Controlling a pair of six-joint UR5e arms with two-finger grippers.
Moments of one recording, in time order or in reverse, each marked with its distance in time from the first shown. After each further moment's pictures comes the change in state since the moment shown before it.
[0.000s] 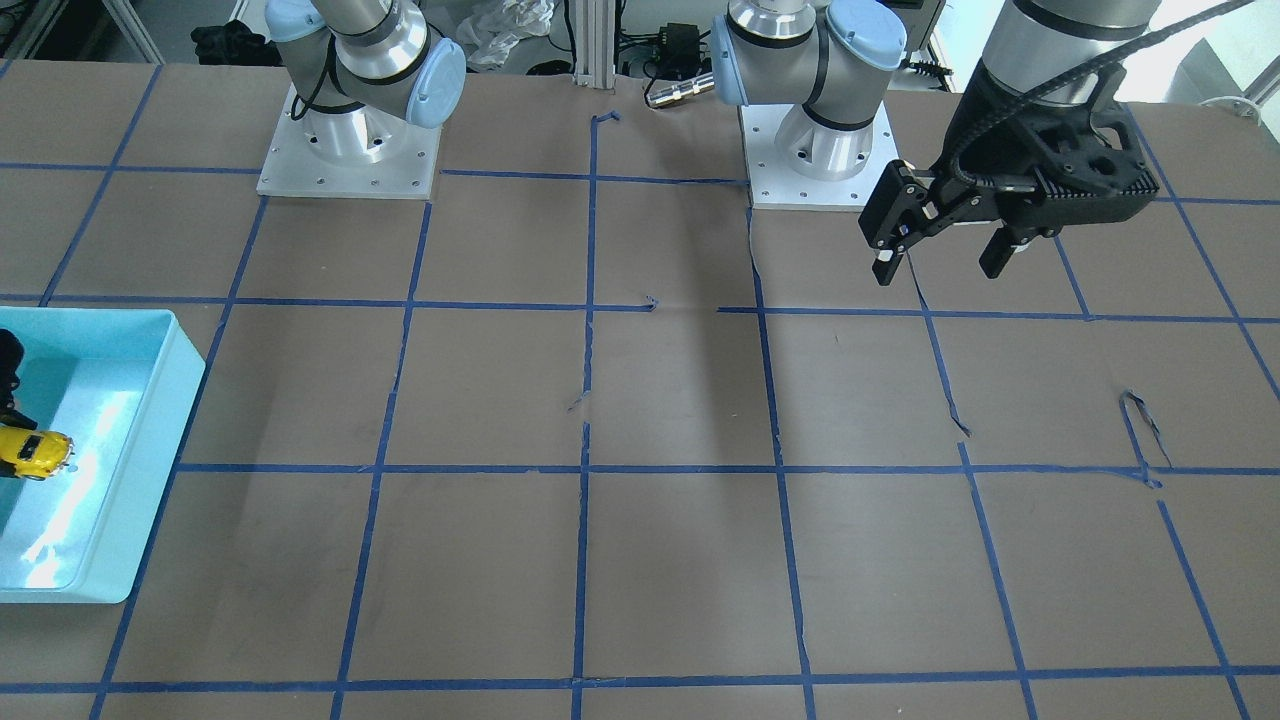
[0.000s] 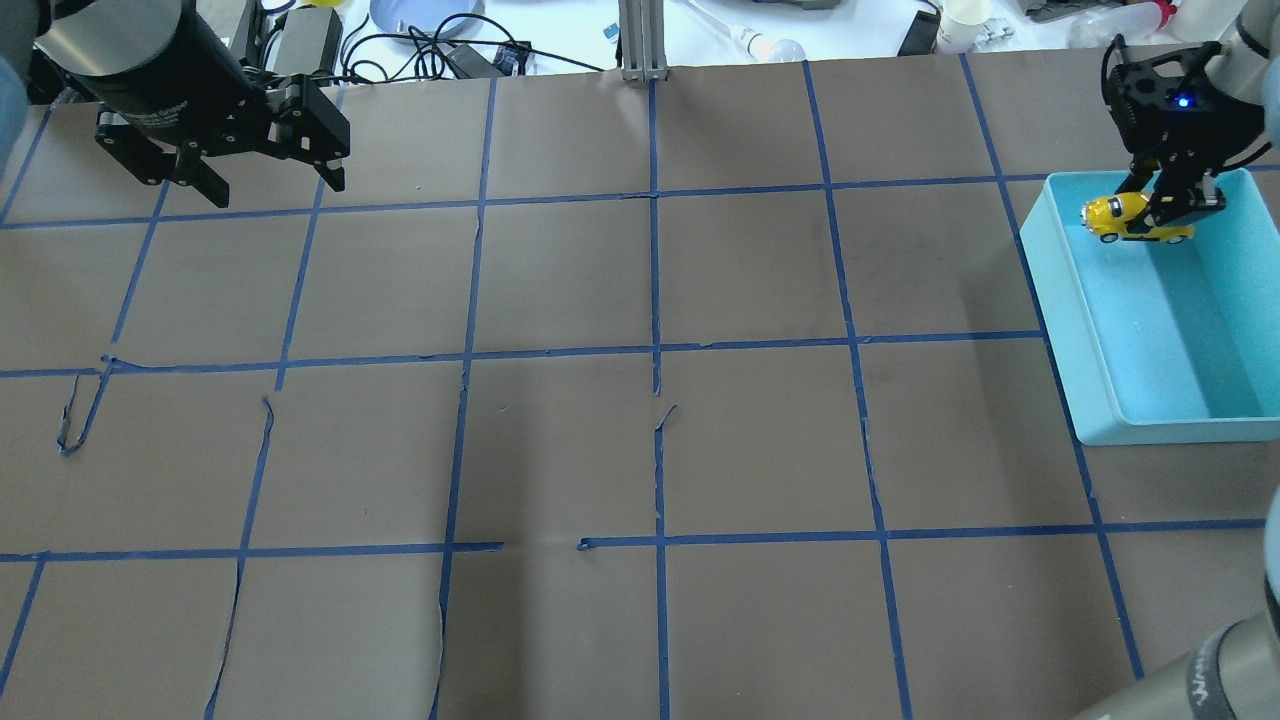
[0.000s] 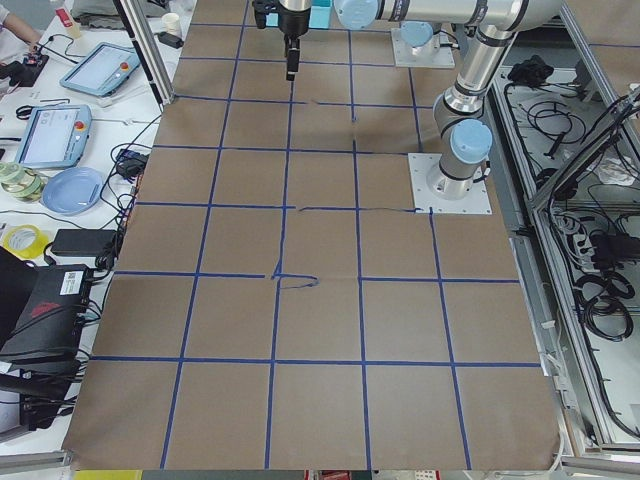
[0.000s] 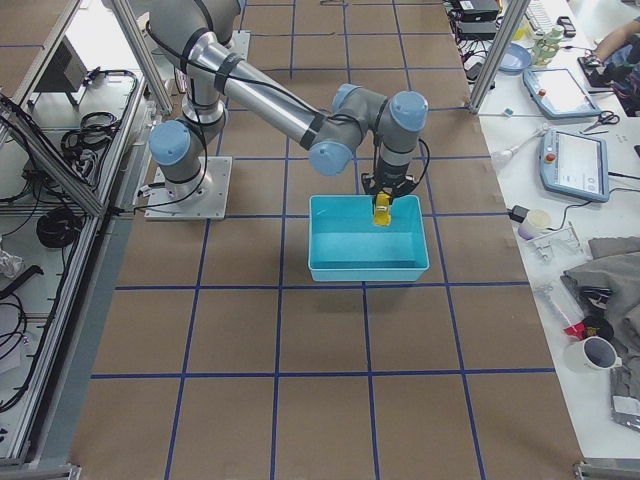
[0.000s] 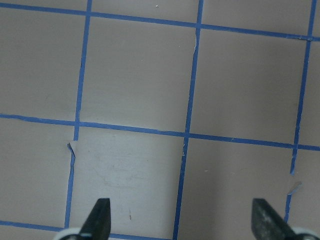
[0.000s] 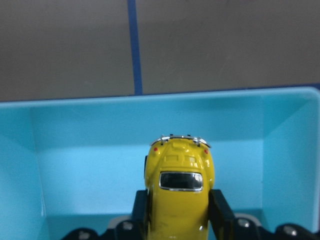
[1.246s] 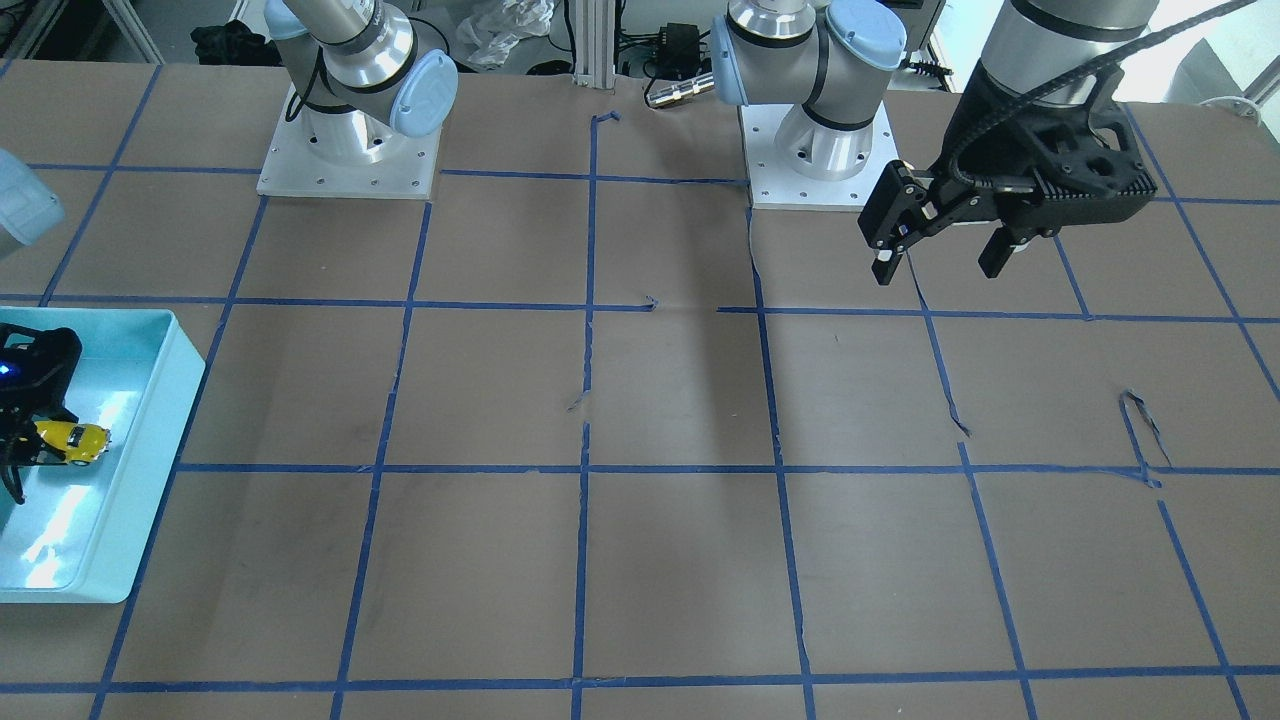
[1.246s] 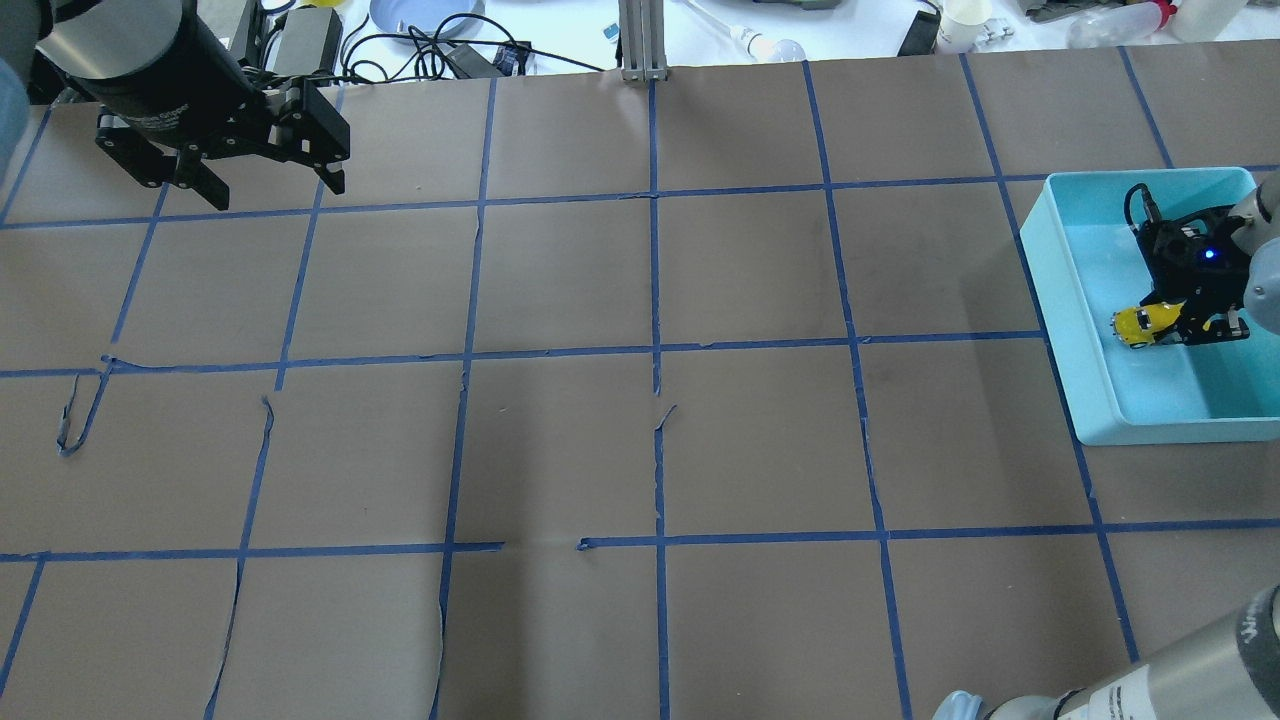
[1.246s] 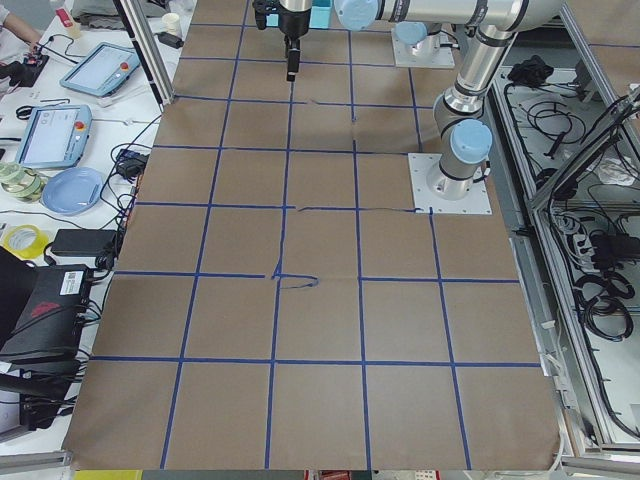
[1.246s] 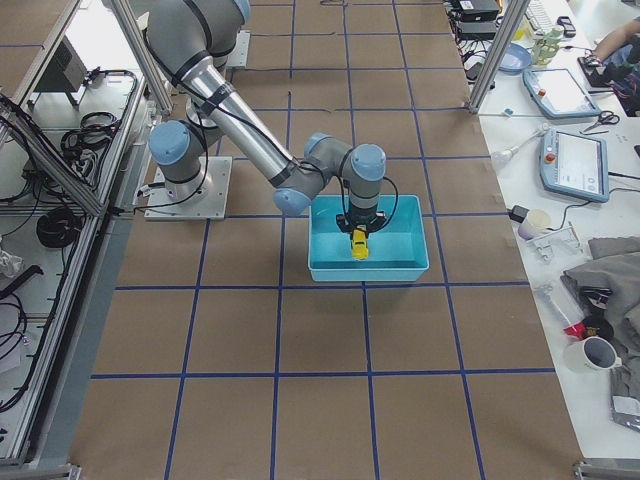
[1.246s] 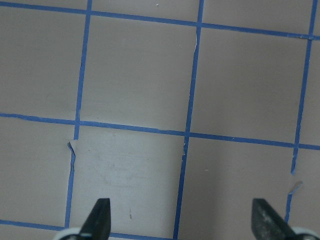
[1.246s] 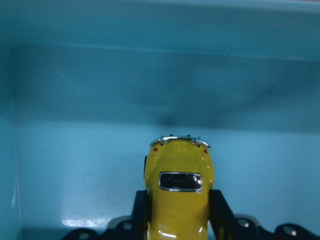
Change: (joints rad) left arm 0.000 0.001 -0.004 0.000 0.001 0.000; right arm -0.086 0.030 0.287 -0.383 0.013 -0.205
